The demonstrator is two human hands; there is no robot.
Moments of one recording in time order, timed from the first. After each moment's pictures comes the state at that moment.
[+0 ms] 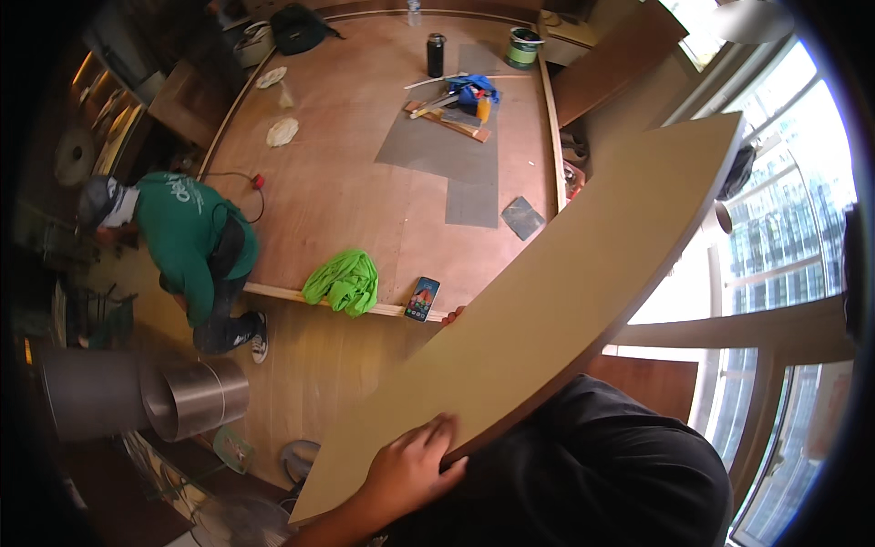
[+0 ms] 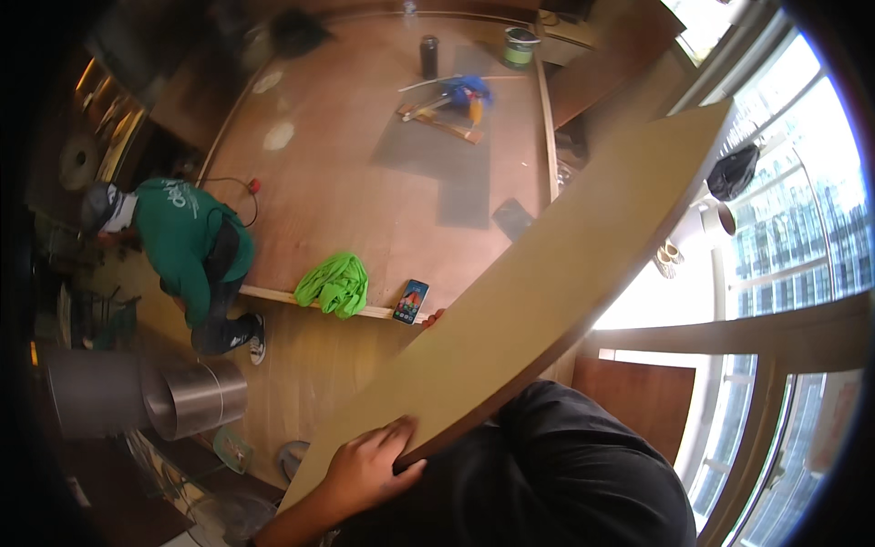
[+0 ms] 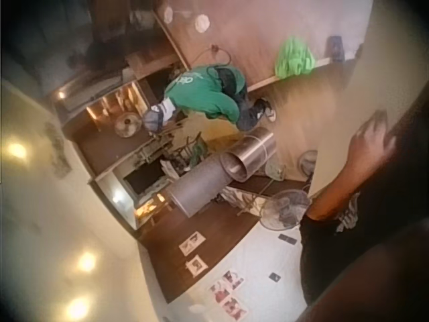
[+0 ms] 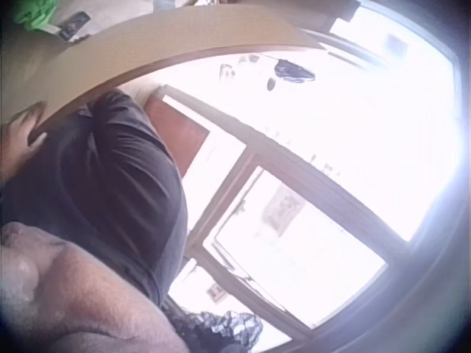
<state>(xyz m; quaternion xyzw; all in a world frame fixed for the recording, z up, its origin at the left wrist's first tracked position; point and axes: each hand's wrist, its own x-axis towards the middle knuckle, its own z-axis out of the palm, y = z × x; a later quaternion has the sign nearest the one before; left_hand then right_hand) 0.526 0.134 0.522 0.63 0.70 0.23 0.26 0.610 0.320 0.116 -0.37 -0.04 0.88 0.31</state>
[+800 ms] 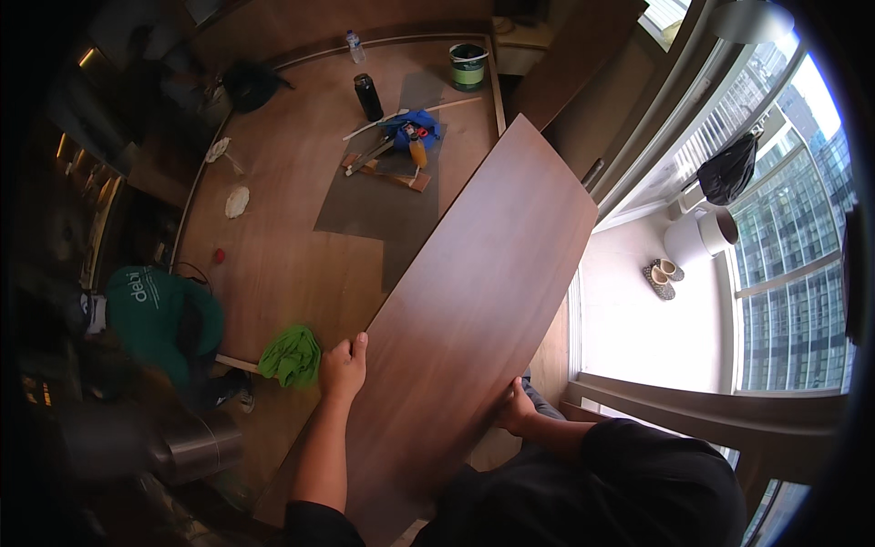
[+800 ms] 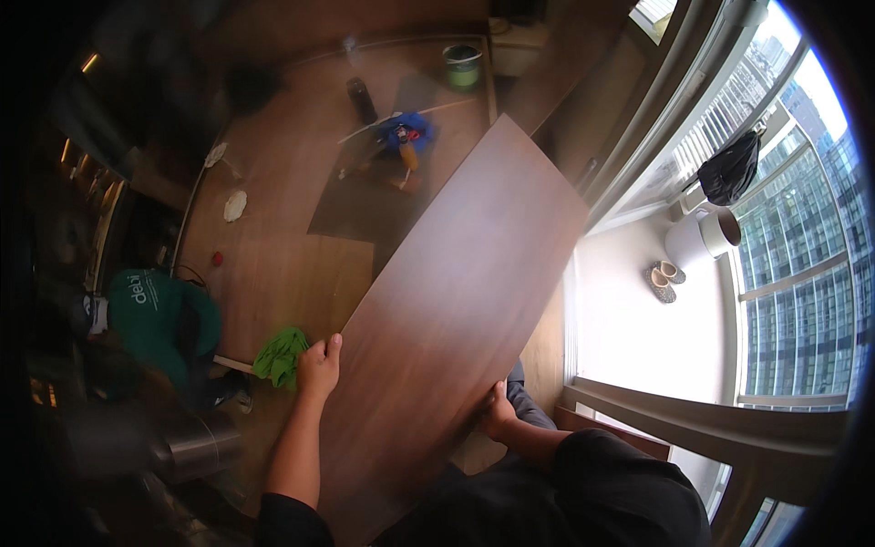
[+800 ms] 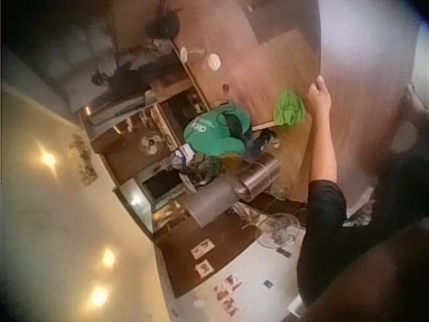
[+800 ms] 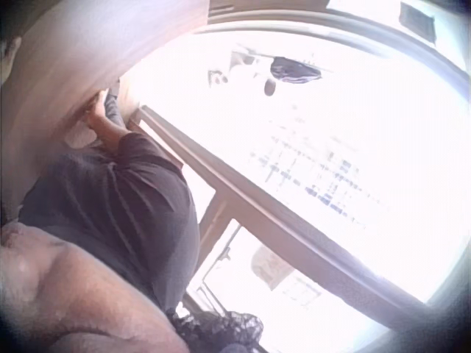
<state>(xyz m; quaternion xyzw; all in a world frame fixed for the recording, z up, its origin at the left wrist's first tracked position) 0.519 0.485 0.322 0.35 0.91 0.15 0.17 0.882 0.543 0.134 -0.50 0.06 0.86 0.06</state>
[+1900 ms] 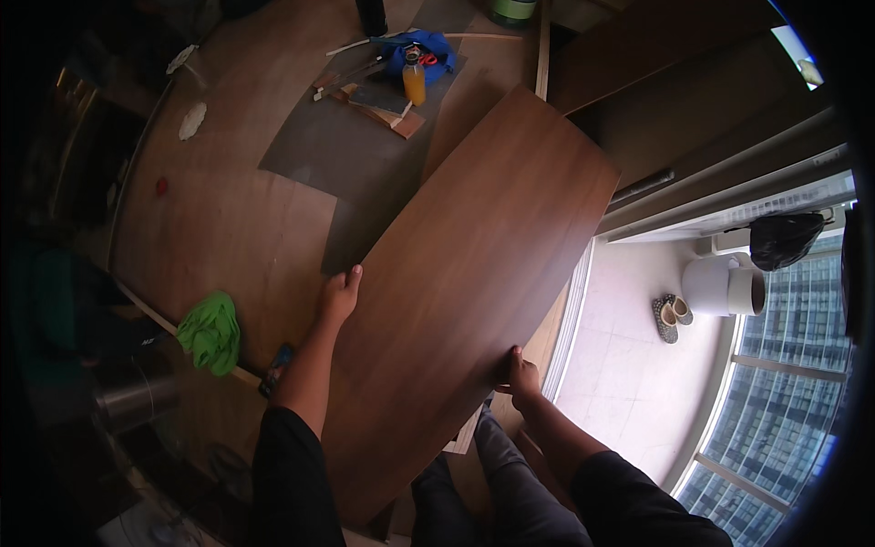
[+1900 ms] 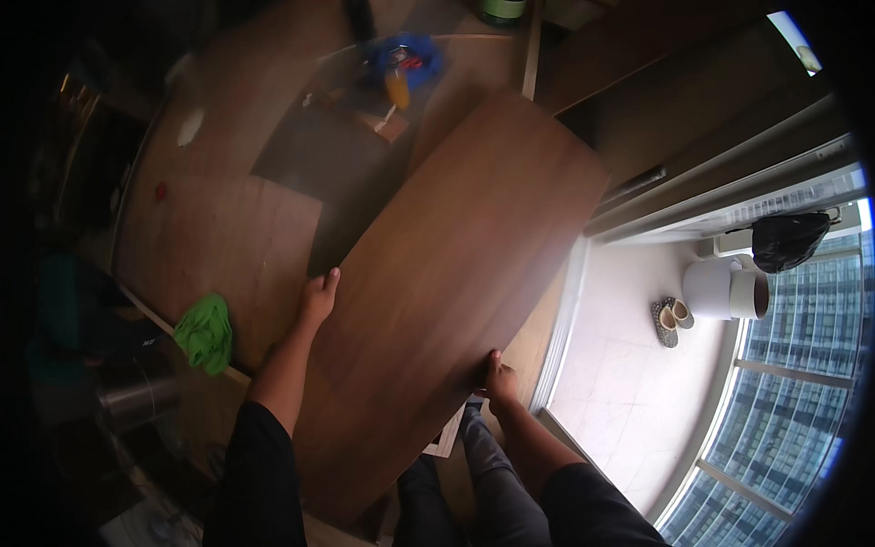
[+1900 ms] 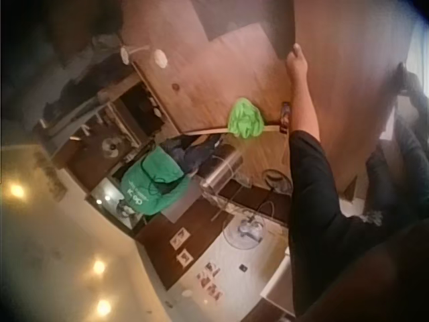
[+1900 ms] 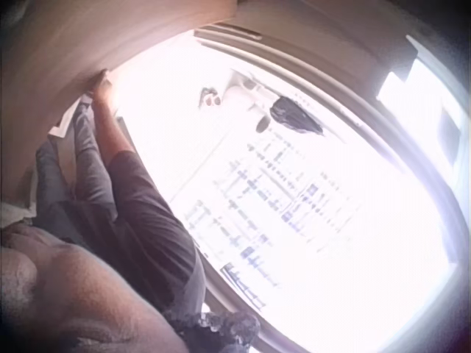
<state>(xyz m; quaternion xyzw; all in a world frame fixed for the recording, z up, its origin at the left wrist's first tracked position) 0.474 0.692 -0.039 0.27 0.91 0.19 0.24 0.887 0.787 -0.043 -0.70 -0.29 0.65 0.01</state>
